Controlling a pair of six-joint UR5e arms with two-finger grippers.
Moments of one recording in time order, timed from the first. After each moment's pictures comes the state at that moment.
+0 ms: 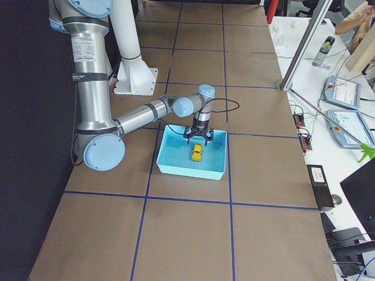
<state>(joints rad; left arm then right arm) -1.56 -1.59 -1.53 -1.63 -2.30 -0.01 0.83 -1.50 1.87 -1.65 1.99 -0.80</state>
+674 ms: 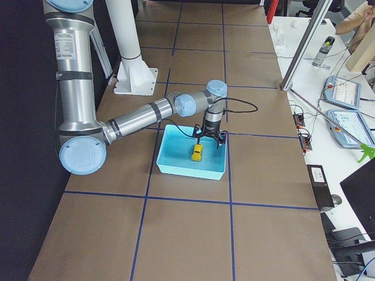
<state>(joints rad) -1.56 -1.59 -1.54 -1.66 -2.32 -0.01 1.20 -1.55 1.92 -1.71 2.10 -0.79</state>
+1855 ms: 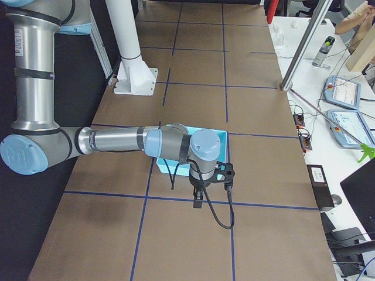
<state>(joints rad) -1.56 -1.59 -1.54 -1.67 -2.37 -0.01 1.67 -1.66 1.77 -1.78 2.32 -0.01</state>
